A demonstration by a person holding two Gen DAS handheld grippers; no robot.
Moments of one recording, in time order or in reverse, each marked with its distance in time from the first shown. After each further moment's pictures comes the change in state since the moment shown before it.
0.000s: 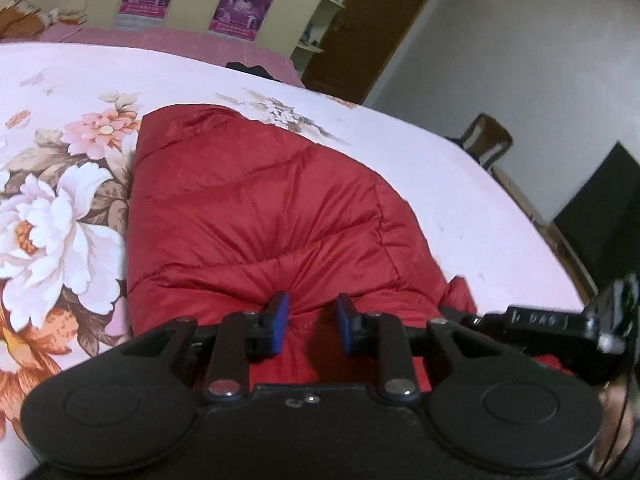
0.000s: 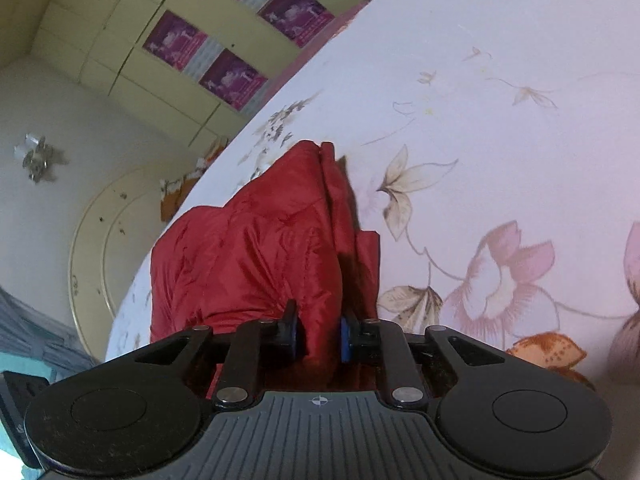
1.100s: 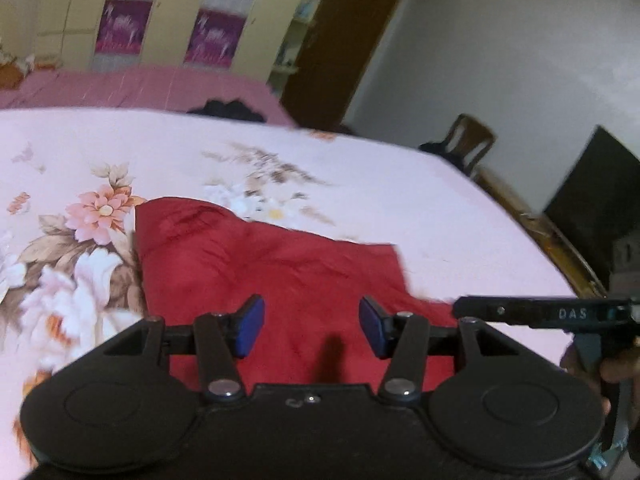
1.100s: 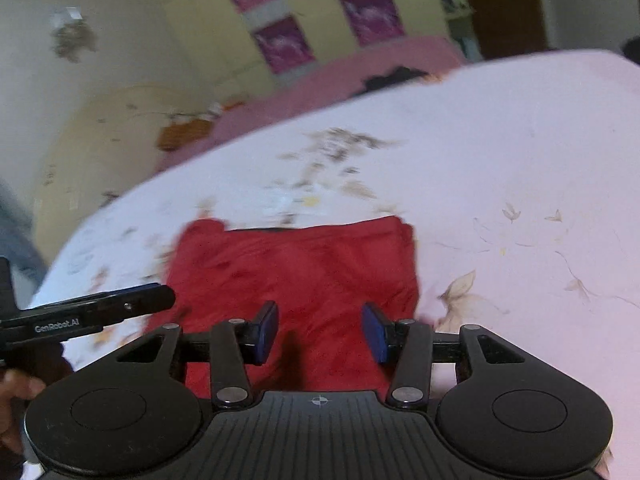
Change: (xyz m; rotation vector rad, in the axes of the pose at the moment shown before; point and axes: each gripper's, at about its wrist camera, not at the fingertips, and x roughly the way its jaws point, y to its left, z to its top) left arm -0.056 -0.013 0.019 0.095 -0.073 -0.015; right arm -0.042 0.107 0.021 -0.474 0.030 -0.085
